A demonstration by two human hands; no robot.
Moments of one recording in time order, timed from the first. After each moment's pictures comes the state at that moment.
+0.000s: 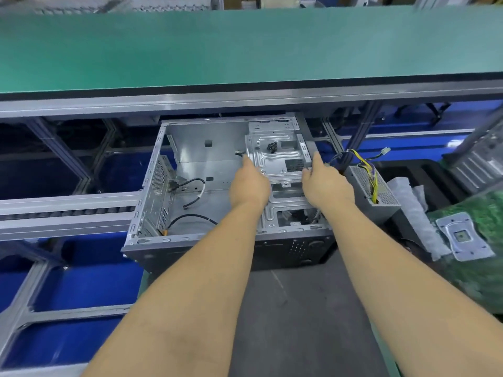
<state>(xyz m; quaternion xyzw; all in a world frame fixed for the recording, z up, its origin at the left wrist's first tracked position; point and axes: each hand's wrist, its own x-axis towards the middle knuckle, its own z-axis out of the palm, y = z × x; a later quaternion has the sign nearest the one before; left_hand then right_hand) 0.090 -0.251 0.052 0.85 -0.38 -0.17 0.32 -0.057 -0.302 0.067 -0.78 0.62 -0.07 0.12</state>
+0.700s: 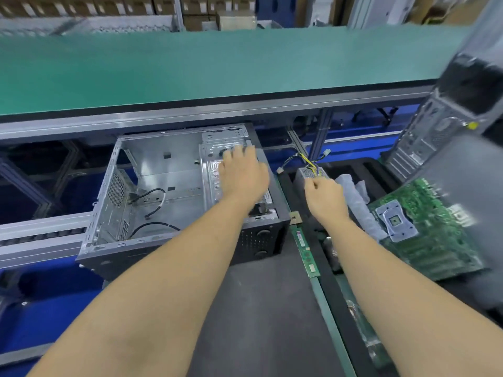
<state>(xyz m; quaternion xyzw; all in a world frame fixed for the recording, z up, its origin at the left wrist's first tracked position) 0.007 -0.262 0.108 0.79 -0.56 -0.01 0.24 -0.168 -0.295 0.069 -0.67 0.66 -0.27 0.22</state>
